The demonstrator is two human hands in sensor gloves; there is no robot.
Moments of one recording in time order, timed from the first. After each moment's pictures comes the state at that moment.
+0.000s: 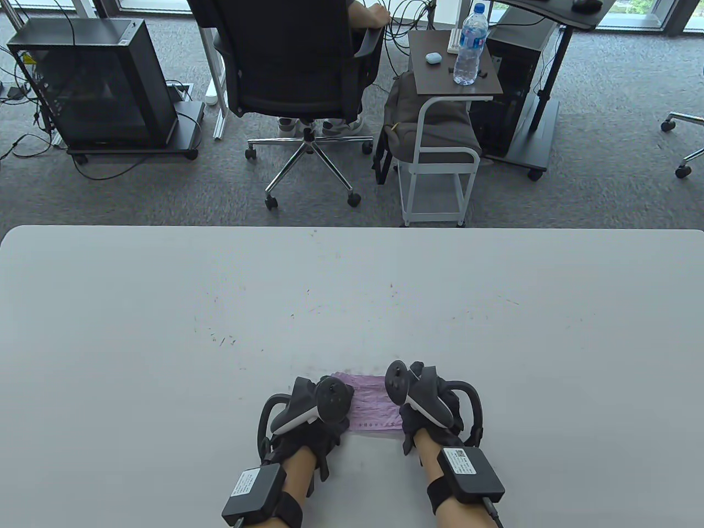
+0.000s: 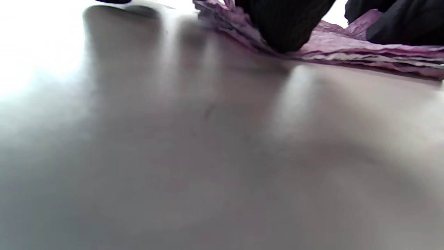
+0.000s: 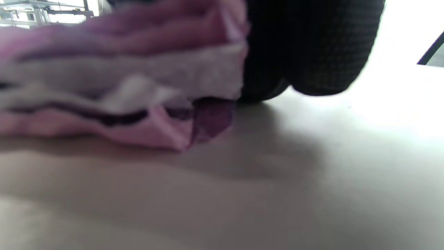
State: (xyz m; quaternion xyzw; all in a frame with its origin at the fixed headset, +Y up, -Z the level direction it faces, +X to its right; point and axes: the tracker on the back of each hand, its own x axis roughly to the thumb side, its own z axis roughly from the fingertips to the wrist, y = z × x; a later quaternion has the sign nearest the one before) left_hand -0.105 -0.781 -0.311 -0.21 -0.15 0.08 0.96; right_hand 0.089 -0.772 -0.332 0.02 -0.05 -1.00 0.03
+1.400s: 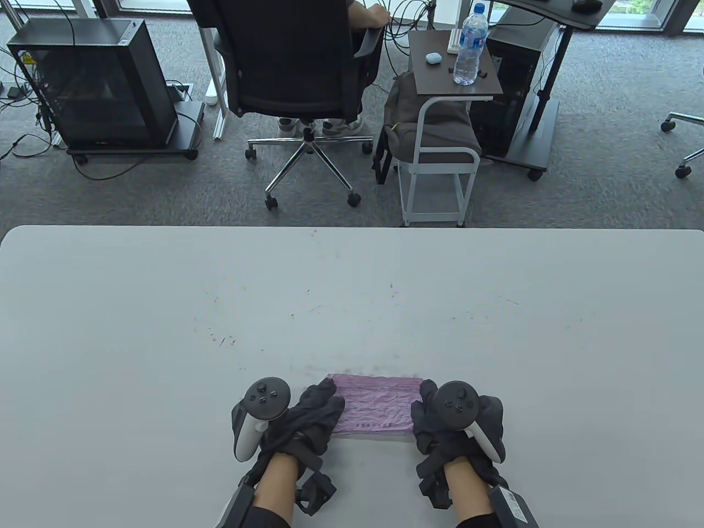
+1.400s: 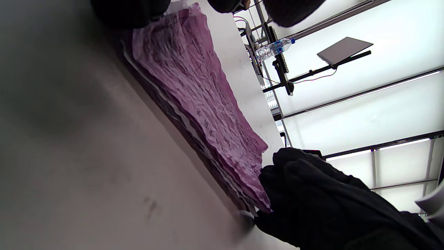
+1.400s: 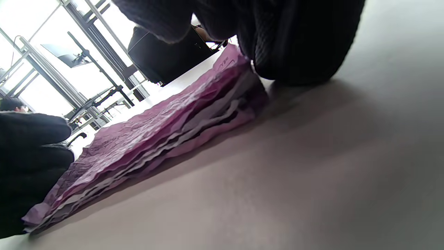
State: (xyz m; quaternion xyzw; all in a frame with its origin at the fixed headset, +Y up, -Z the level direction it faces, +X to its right) left_hand -0.145 -0.781 -0.293 -0.21 -0.07 0.52 0.83; right_hand 0.143 -0.765 -0.289 -0.01 -0.07 -0.95 -0.29
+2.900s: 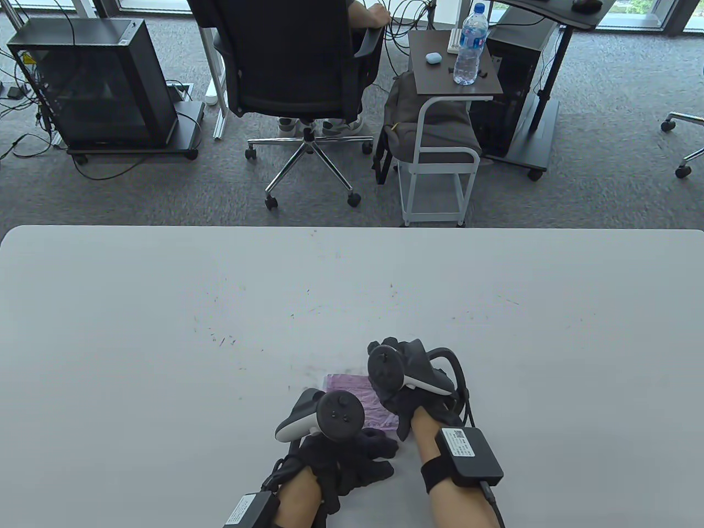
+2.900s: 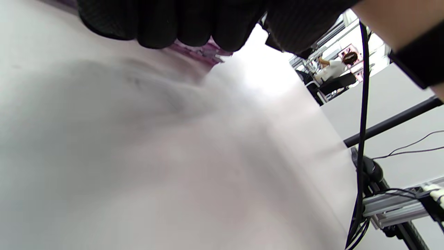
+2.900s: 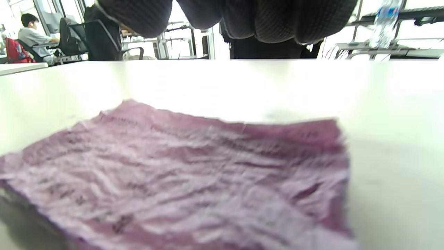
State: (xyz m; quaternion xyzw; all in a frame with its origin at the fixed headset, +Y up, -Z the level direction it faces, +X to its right) left_hand -0.072 -0.744 -0.269 -0.32 -0.34 0.29 0.83; right_hand 0.072 -0.711 -0.341 -0.20 -0.06 -0.98 -0.03
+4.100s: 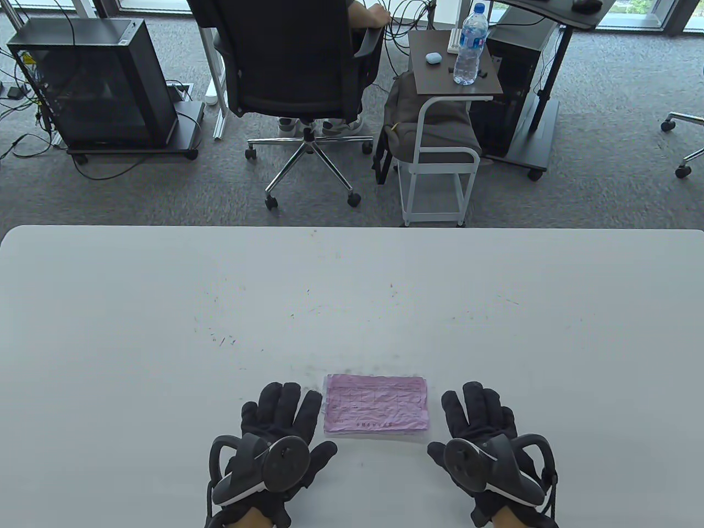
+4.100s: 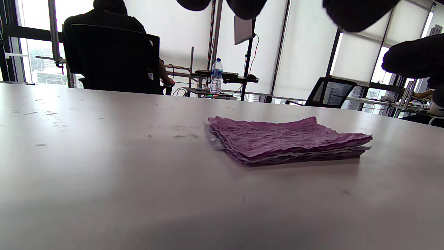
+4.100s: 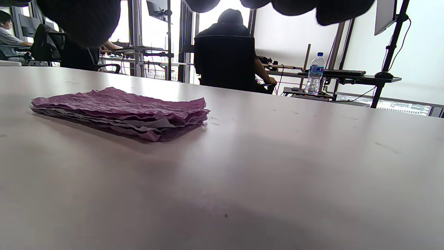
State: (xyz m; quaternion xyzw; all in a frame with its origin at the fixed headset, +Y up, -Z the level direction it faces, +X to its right) left_hand -0.152 -0.710 -0.223 -0.02 -0.20 0.06 0.98; right_hand 0.160 -0.719 -0.222 -0.15 0.01 -0.99 0.02
